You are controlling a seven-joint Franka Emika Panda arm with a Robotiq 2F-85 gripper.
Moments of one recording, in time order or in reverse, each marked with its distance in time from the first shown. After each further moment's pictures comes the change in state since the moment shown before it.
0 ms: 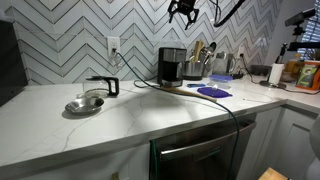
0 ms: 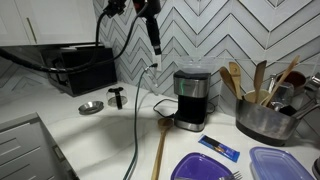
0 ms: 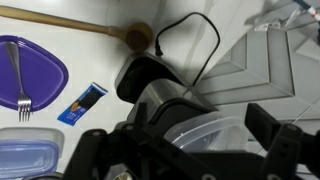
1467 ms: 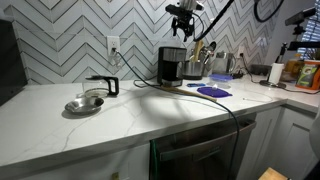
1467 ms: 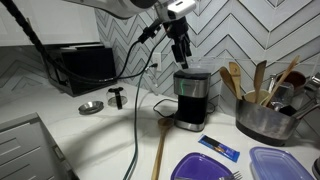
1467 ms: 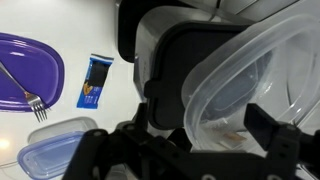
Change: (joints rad) arm -0.001 0.261 -0.037 0.175 -0.177 0.161 0.448
